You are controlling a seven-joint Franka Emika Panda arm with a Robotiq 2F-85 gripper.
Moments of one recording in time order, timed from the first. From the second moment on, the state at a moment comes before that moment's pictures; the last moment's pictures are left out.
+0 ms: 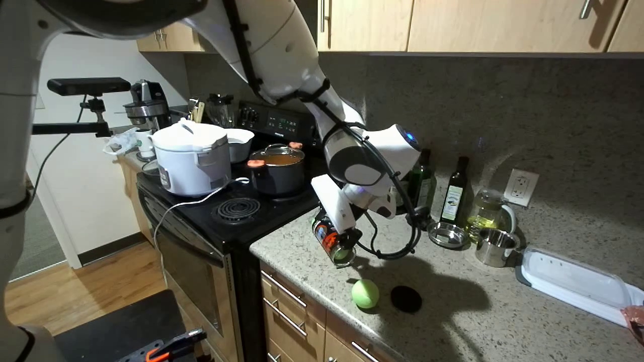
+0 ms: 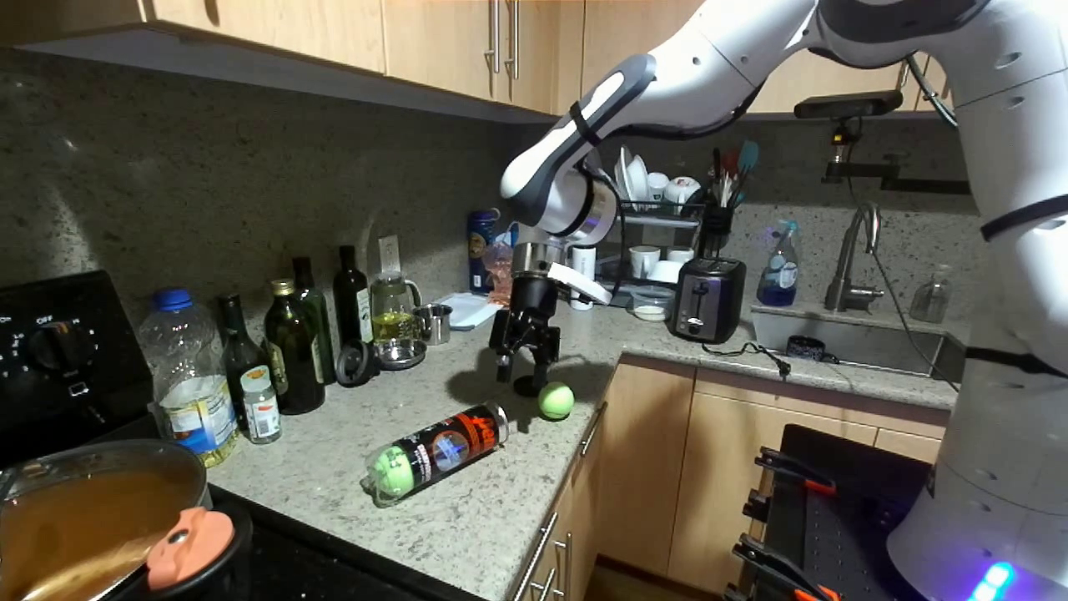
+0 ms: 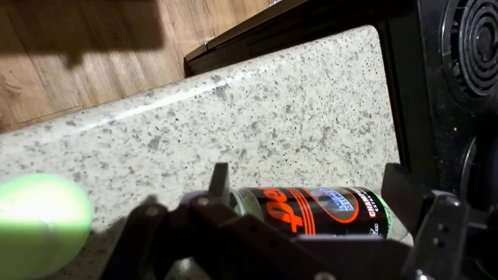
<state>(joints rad) -0.07 0.39 0.03 -2.01 0.58 2.13 -0.35</state>
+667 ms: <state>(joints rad) -0.11 0.44 0.05 -1.96 0.58 2.10 -0.39</state>
